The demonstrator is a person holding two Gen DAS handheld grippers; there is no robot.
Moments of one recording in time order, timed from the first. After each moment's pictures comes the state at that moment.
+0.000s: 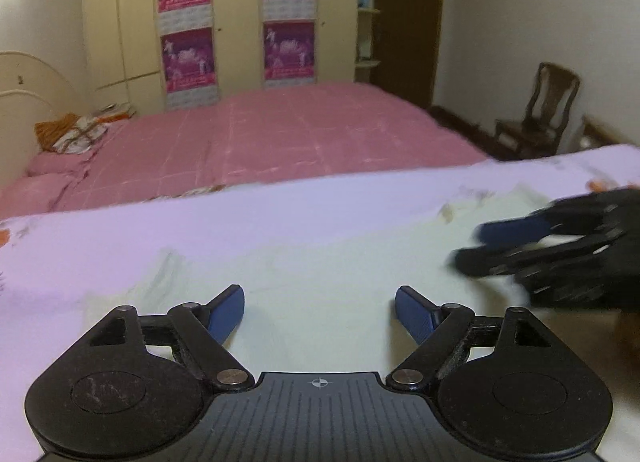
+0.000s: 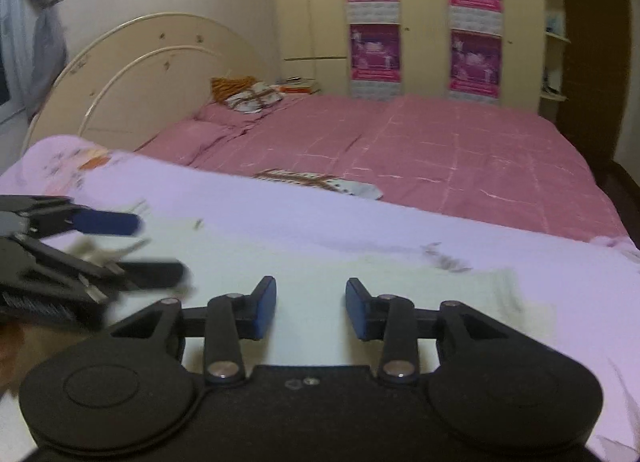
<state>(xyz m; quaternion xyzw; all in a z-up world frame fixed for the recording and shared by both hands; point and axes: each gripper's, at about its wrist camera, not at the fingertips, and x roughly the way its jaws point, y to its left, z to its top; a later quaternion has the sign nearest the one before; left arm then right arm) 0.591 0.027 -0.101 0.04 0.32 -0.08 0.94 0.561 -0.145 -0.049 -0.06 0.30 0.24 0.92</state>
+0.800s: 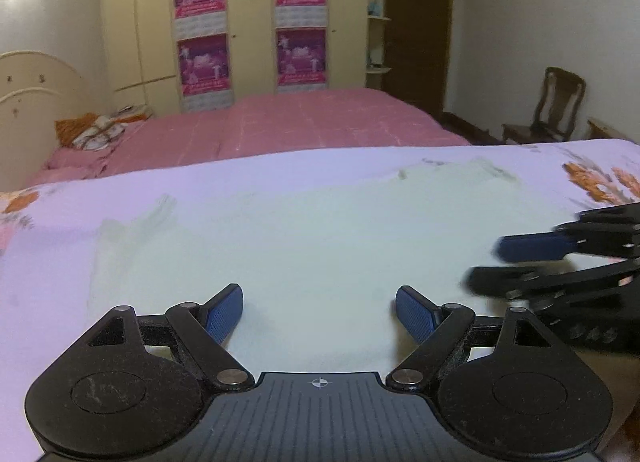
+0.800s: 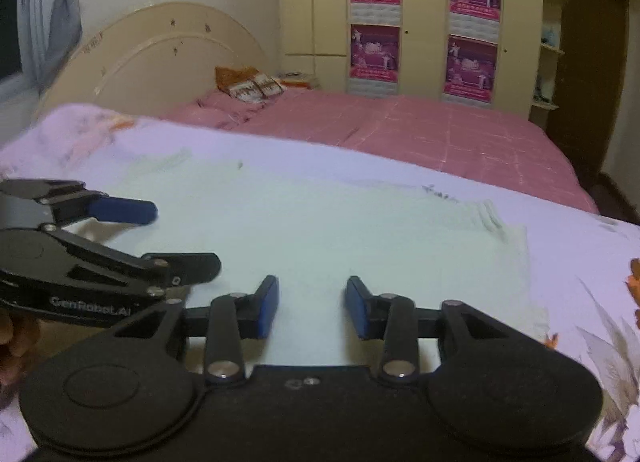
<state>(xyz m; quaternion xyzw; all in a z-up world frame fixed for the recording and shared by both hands) 0.494 -0.012 -0.104 0.03 0.31 -0.05 0.95 0.457 -0.156 -0.058 -0.09 0.29 0.21 0.93</state>
